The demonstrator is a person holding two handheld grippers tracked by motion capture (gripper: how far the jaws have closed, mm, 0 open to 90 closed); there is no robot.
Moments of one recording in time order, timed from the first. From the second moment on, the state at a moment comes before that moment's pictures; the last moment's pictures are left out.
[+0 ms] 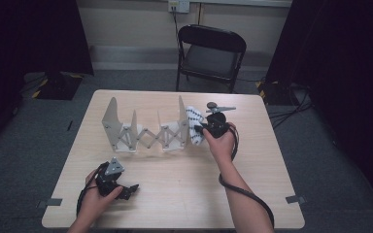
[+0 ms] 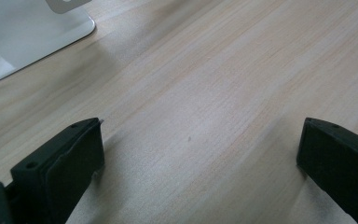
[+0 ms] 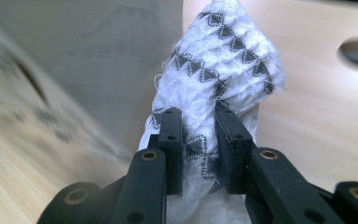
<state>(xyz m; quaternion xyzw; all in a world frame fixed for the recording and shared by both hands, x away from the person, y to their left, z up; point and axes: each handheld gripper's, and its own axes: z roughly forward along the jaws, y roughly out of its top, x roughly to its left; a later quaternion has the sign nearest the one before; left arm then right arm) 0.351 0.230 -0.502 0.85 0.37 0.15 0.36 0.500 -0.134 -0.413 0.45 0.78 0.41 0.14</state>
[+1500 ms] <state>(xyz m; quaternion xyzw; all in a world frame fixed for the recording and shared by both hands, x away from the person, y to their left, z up) 0.351 0.230 -0.502 0.85 0.37 0.15 0.35 0.491 -0.119 -0.484 0.46 0.80 0.37 0.11</state>
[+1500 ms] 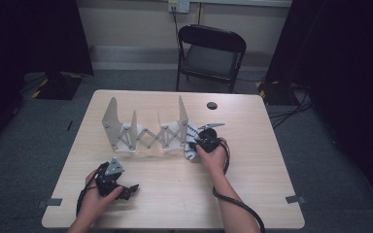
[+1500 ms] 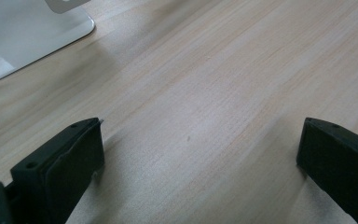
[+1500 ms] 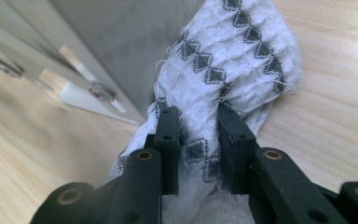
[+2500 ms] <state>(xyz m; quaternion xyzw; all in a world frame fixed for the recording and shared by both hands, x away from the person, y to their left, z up) 0.351 0.229 -0.502 0.85 0.37 0.15 0.36 0.515 -0.109 -0.396 0.44 0.78 0.41 0.16</state>
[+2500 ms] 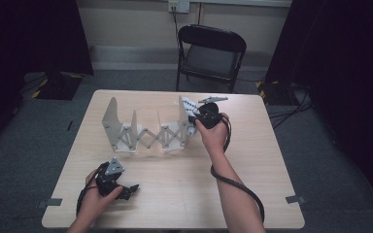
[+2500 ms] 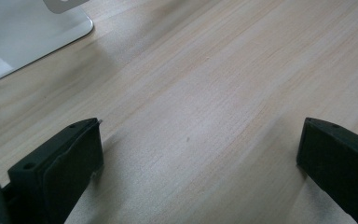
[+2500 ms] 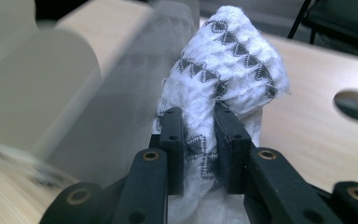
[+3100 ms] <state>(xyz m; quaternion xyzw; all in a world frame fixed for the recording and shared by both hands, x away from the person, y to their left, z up) 0.351 0.229 -0.502 0.85 0.37 0.15 0.36 0.494 -0.111 -0.476 0.46 0.80 0.36 0.12</state>
